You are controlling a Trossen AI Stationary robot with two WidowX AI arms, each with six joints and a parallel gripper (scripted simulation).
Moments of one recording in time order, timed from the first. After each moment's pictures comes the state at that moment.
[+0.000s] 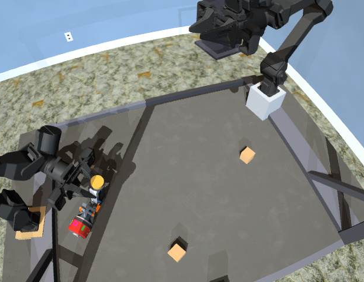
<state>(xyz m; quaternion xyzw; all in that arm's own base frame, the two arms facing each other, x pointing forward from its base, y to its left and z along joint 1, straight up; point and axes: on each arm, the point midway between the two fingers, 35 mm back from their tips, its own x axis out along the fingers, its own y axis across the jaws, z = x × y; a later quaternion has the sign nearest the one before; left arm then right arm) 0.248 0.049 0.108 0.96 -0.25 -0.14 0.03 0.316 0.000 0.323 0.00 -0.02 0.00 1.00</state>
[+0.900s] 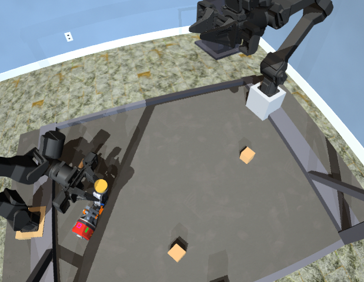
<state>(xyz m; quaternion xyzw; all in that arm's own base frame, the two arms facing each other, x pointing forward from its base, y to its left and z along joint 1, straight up) 0.249 0.049 0.085 0.96 -0.25 -0.14 0.03 0.316 0.000 0.323 0.00 -0.02 0.00 1.00</state>
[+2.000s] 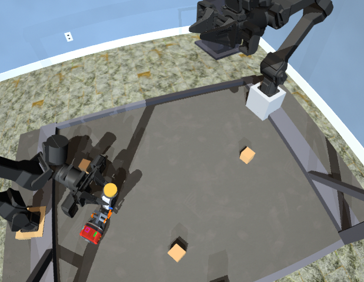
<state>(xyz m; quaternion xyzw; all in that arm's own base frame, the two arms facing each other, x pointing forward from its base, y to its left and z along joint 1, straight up) 0.275 0.034 0.084 0.96 -0.25 -0.14 0.03 0.316 0.000 0.323 0.00 -0.02 0.00 1.00</state>
